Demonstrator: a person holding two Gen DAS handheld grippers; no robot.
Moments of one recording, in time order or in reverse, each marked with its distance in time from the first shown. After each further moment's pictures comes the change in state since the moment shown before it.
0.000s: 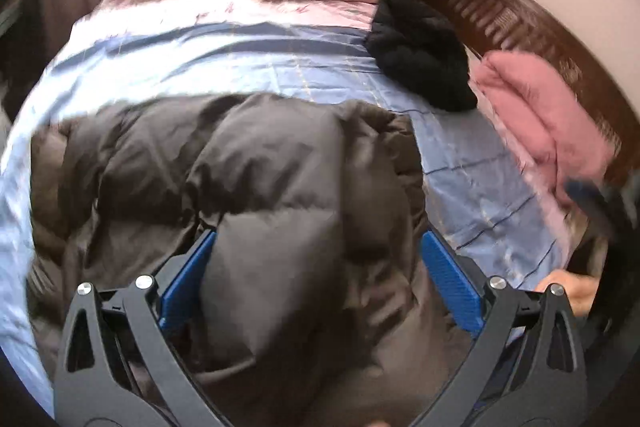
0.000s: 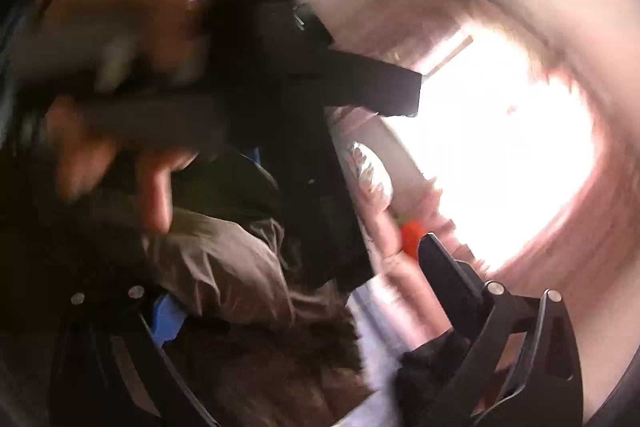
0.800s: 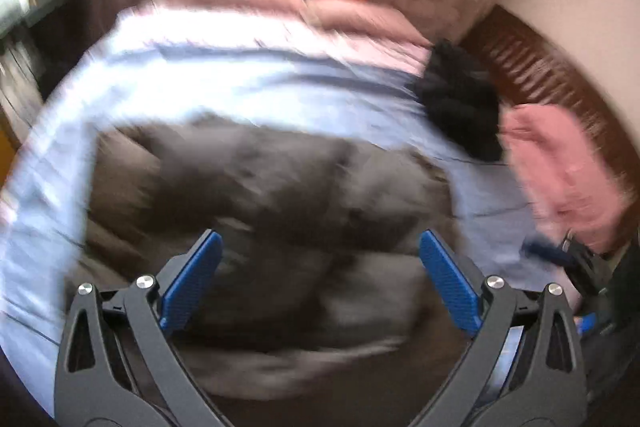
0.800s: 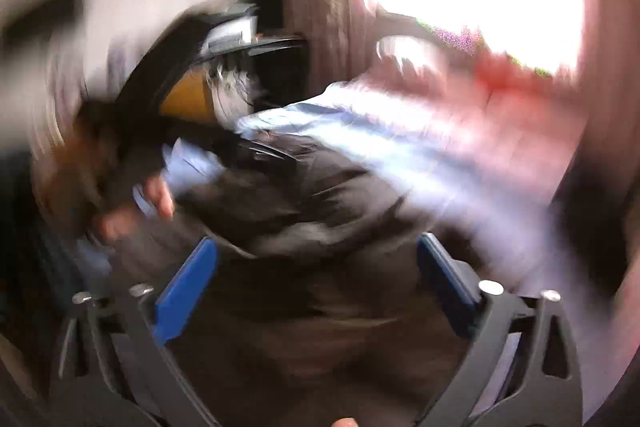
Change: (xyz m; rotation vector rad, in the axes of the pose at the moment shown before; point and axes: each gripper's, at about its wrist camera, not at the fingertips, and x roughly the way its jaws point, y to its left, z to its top) left arm -0.049 0.083 0.002 -0.098 -0.129 0.174; right arm 0.069 -0.089 -0.037 0.916 0.235 0.484
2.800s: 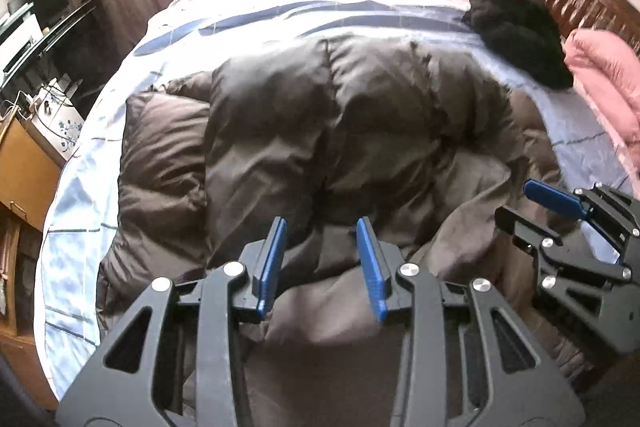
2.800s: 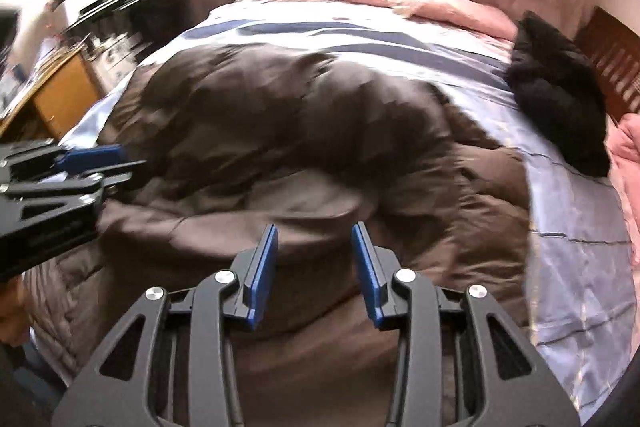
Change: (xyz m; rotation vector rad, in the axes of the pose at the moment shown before) left arm 0.067 0.020 -0.062 0.110 0.163 0.155; right arm 0.121 0.002 -0.047 0.066 0.190 -0.541
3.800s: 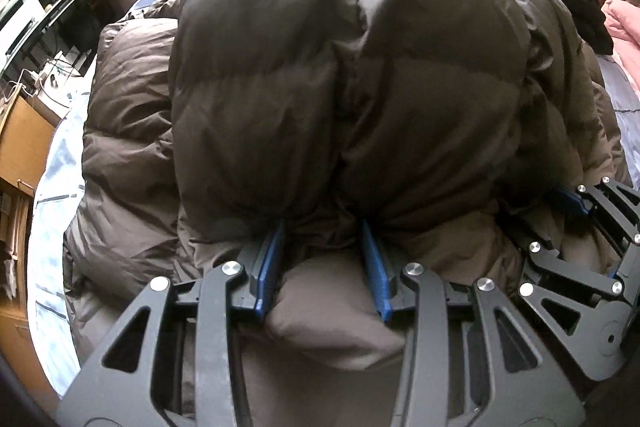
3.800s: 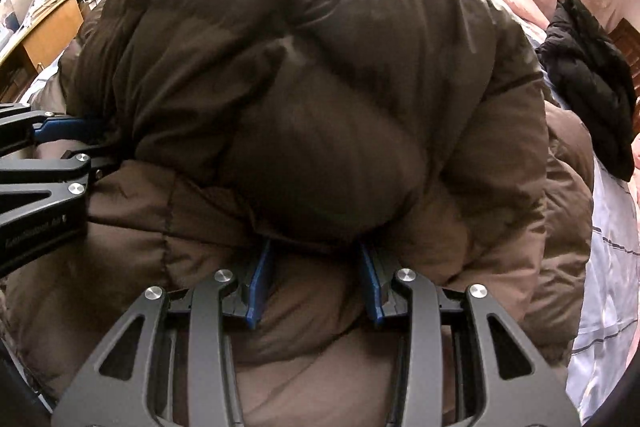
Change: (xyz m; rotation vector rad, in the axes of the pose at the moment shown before) left arm 0.082 0.017 -0.014 -0.016 0.146 0.079; right arm 0.080 0.024 -0.023 -0.033 0.143 0.002
